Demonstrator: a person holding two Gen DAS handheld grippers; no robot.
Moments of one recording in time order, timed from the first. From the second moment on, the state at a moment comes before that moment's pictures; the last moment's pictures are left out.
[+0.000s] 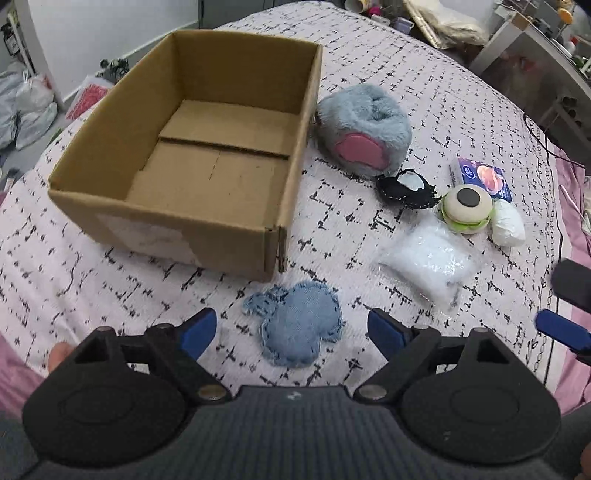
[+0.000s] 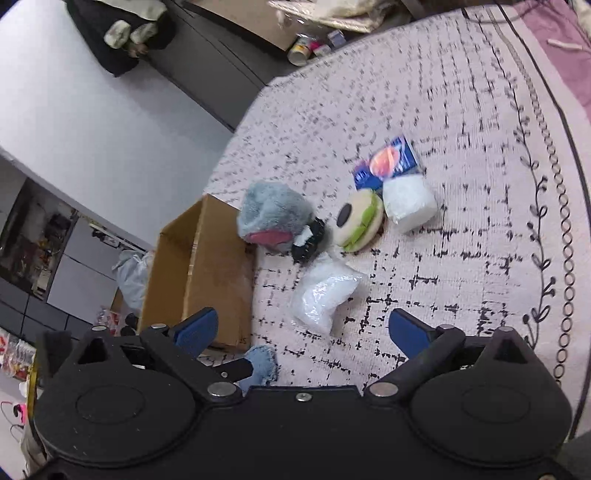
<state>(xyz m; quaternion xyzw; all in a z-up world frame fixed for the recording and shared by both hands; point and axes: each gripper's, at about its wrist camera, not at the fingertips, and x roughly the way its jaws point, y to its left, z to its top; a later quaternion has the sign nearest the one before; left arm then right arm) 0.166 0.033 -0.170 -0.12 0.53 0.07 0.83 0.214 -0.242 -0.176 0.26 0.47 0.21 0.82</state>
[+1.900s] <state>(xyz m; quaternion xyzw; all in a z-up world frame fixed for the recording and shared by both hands) 0.151 0.054 -0.084 -0.16 0.43 0.04 0.89 0.207 -0.202 -0.142 0.29 0.43 0.21 0.83</state>
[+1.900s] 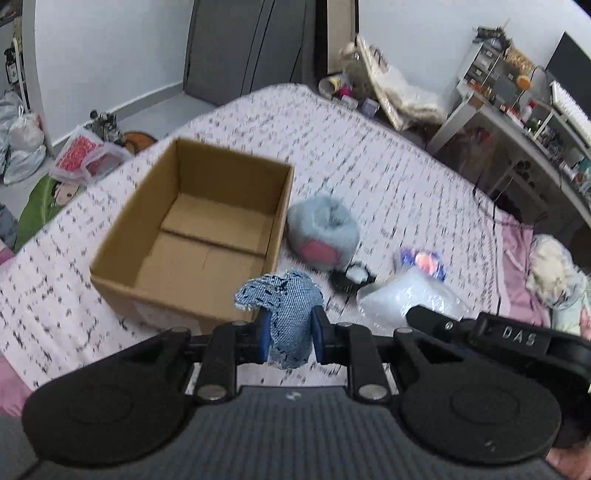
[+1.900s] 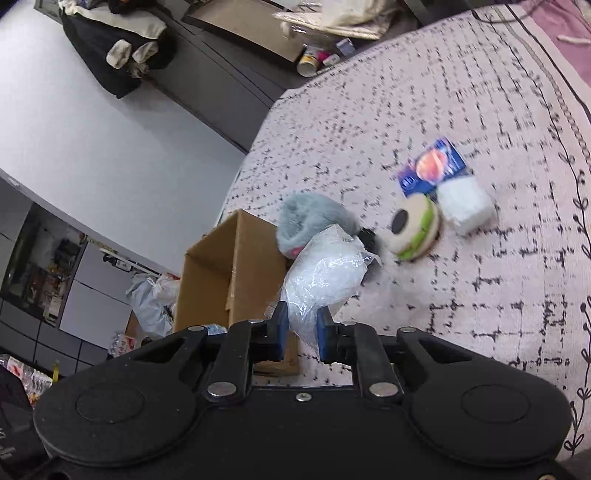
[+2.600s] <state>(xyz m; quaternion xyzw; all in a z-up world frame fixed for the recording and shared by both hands) 0.192 0.102 -0.057 -0.18 0.38 0.05 0.90 0.236 -0.153 -0.089 0.25 0.37 0.24 0.86</state>
